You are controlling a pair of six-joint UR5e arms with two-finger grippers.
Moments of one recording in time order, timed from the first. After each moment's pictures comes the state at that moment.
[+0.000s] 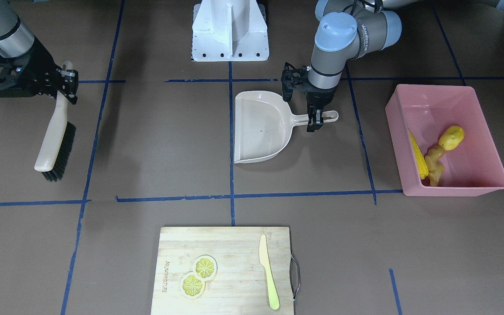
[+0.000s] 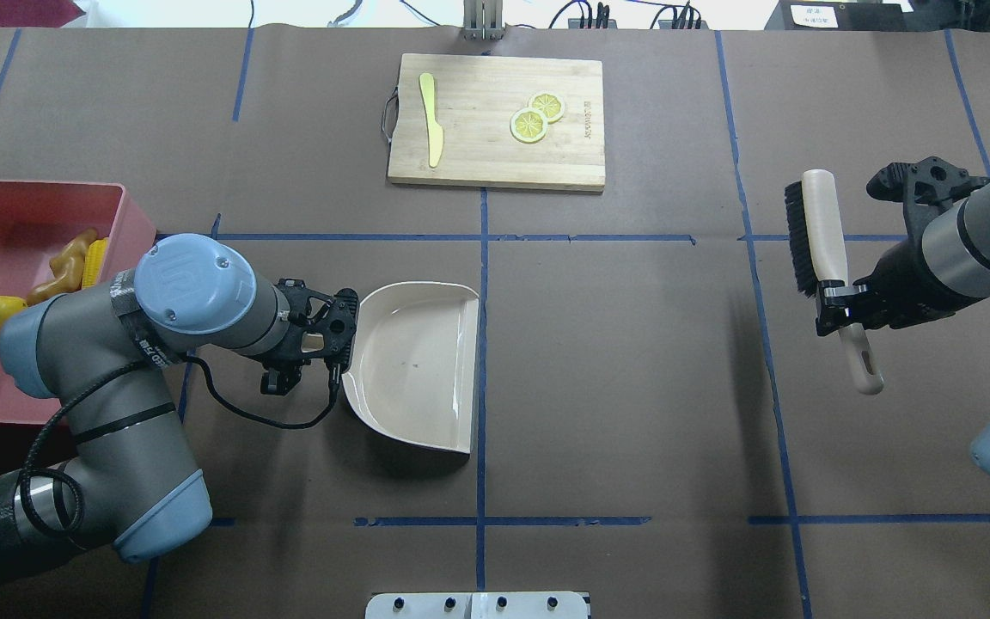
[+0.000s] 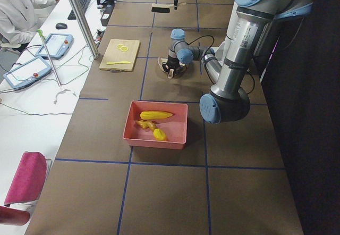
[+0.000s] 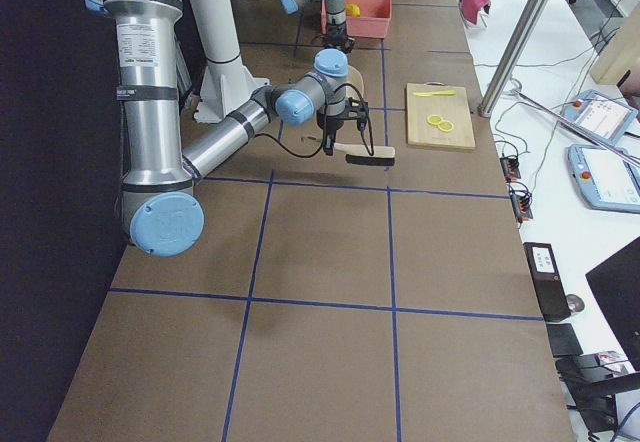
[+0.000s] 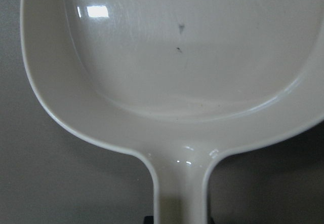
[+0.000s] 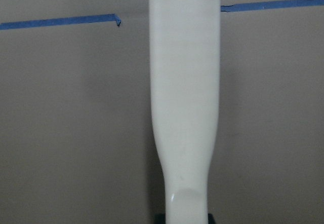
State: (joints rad) left arm -0.52 -1.97 -1.84 -1.66 -1.79 0.45; right arm 0.85 -1.53 2.16 -1.56 2.14 0.98
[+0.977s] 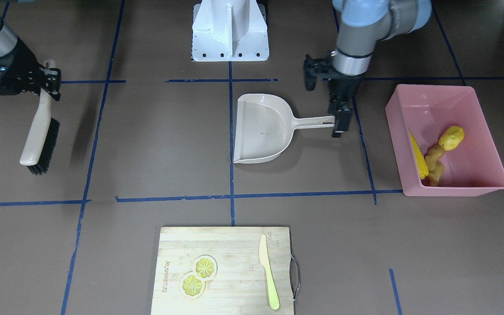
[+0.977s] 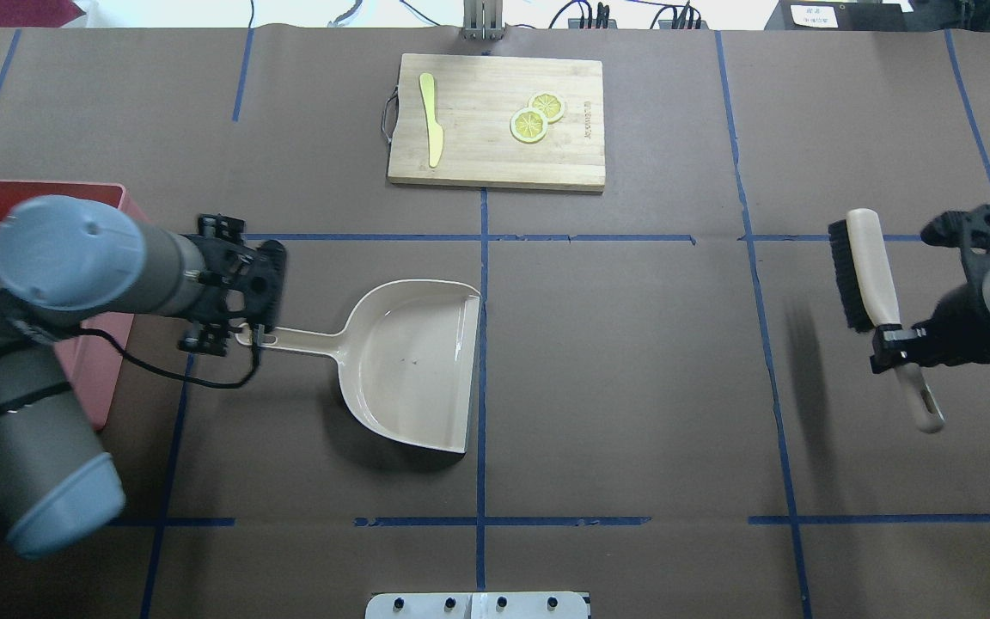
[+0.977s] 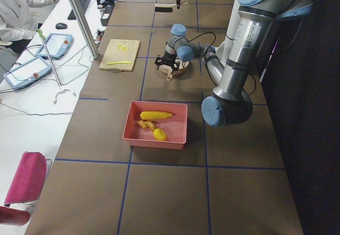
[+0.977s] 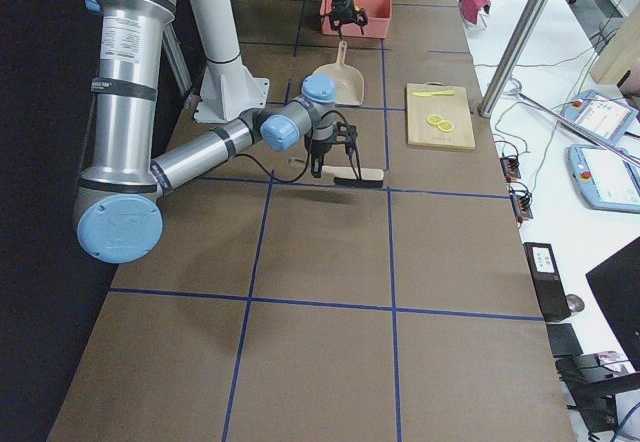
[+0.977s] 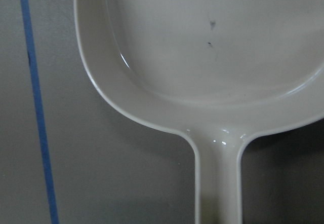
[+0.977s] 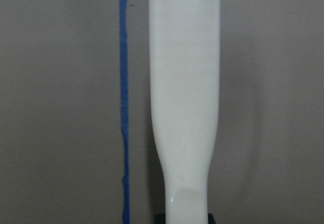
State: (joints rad) left arm -0.64 -1.83 -2.04 -1.66 -1.70 0.53; right arm 0.85 -1.77 2.14 -1.34 2.15 0.94
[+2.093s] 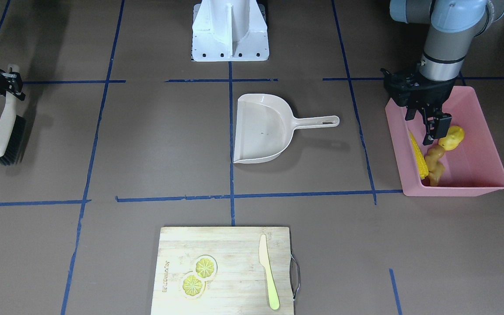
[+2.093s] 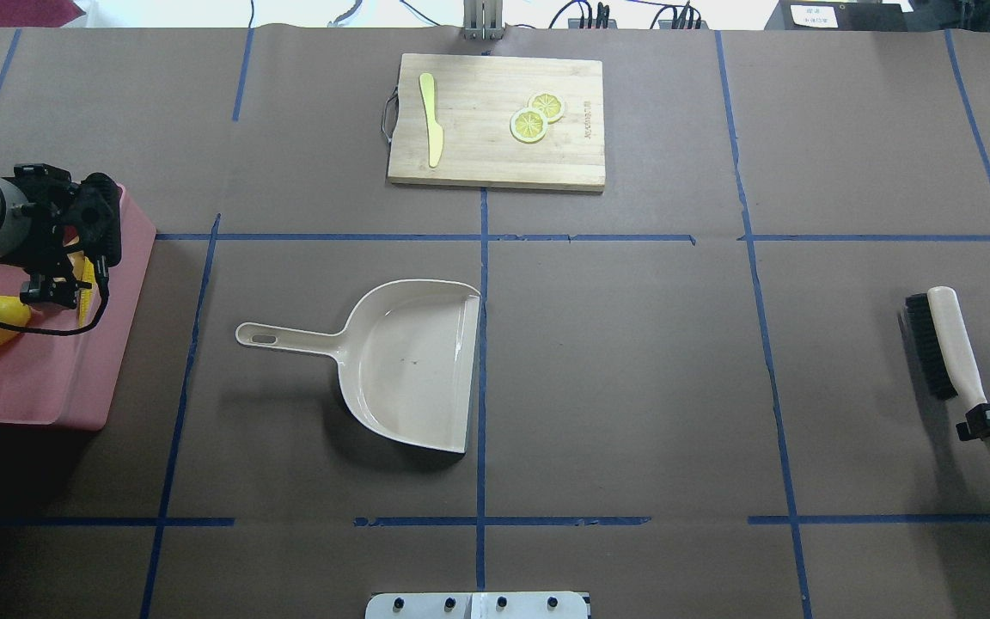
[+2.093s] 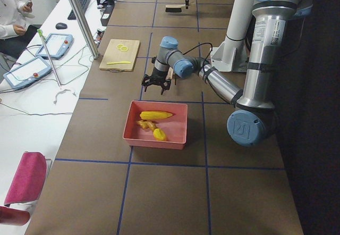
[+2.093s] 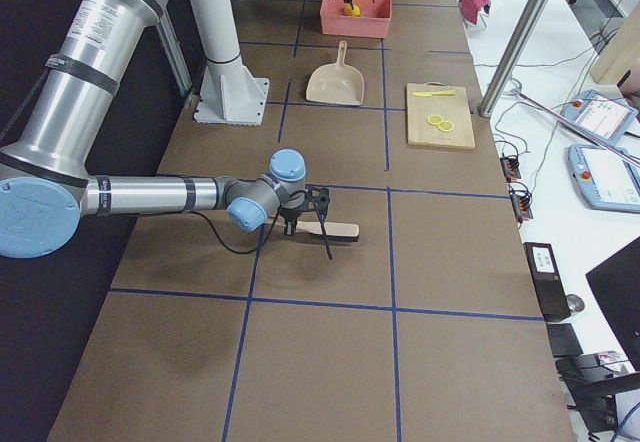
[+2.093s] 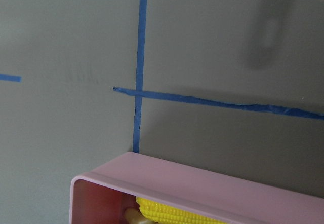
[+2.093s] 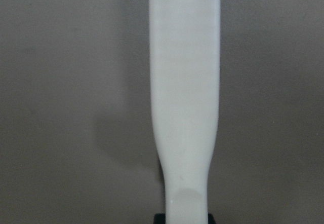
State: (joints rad) left arm -0.85 -1.67 -2.02 -1.67 -1.77 0.54; right arm 0.85 -2.00 1.85 -0.80 2.19 0.94
